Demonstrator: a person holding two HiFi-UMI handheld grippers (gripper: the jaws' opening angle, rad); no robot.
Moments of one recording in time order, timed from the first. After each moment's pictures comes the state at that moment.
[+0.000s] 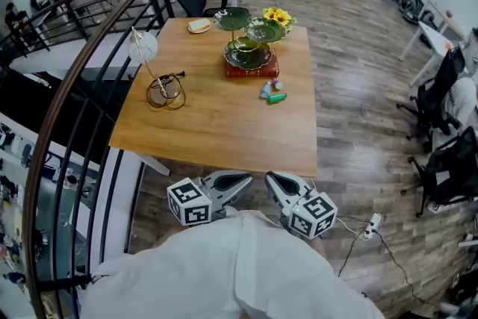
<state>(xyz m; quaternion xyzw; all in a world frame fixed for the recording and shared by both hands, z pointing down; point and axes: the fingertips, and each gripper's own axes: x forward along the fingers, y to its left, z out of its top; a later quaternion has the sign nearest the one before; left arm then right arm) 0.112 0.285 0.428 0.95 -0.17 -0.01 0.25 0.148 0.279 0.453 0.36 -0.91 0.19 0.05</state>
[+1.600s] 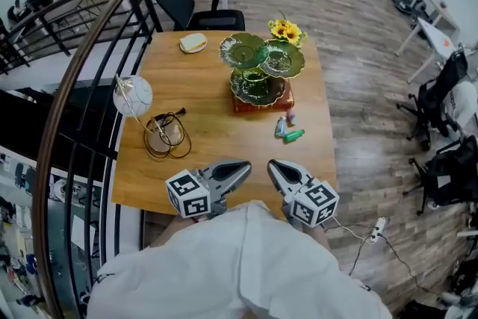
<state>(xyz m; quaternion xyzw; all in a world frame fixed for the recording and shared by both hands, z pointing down) 0.025 0.028 0.416 0.96 -0.15 -0.04 0.25 0.076 0.025 0.452 0.40 -0.89 0.20 0.05</state>
